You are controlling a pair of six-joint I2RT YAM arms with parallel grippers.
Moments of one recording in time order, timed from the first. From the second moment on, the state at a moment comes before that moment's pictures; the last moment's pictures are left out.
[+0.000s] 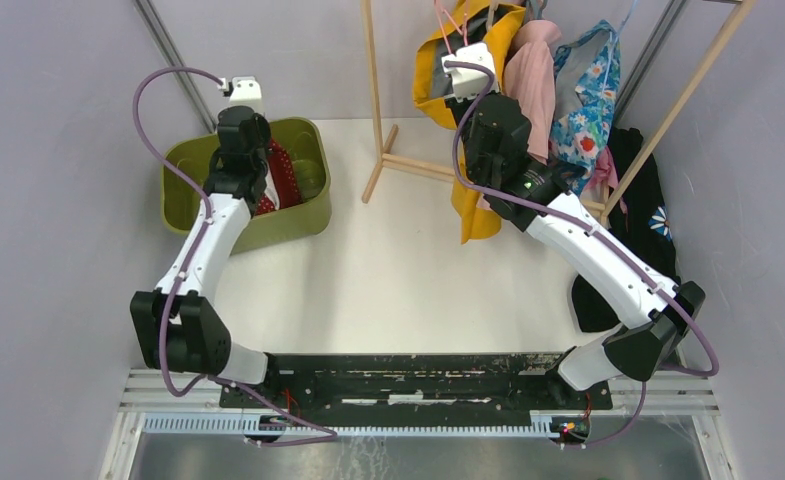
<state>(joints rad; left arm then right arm) -0.11 1.43 1.31 -0.08 -0.40 0.10 0.71 1.49 1.64 -0.09 0.73 -0.34</state>
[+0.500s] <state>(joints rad) -0.02 1.45 1.33 -0.31 -0.24 0.02 0.71 1.54 1.67 -0.08 0.72 -0.33</state>
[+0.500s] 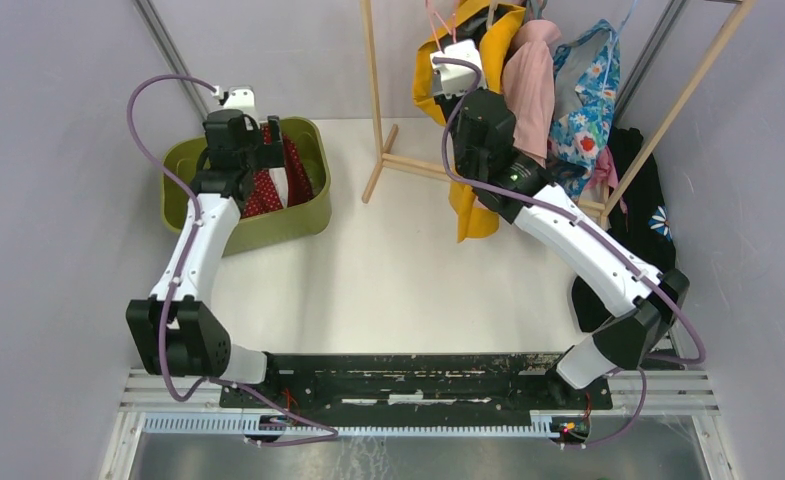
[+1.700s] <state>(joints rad) -0.28 1.32 1.18 -0.36 -0.03 0.00 0.70 2.04 2.10 0.24 0.73 -0.83</state>
